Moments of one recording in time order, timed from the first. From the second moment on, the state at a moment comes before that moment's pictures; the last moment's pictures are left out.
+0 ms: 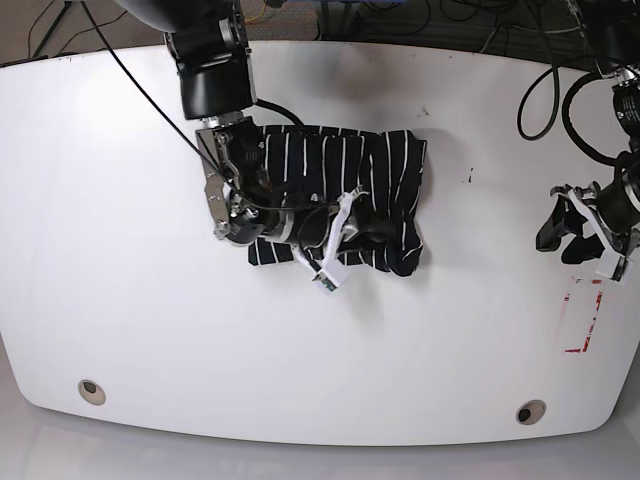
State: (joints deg) left arm 0.7 -30.8 -26.2 98.0 -52.2 -37.9 65.2; right arm 14.6 -2.4 -9.9 72.2 38.8 39.5 -53.5
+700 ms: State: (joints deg) left arm 2.2 -30.4 -26.2 101.4 -45.7 -38.4 64.8; right arm 21.9 -5.4 -17.0 65.9 39.5 39.0 -46.7
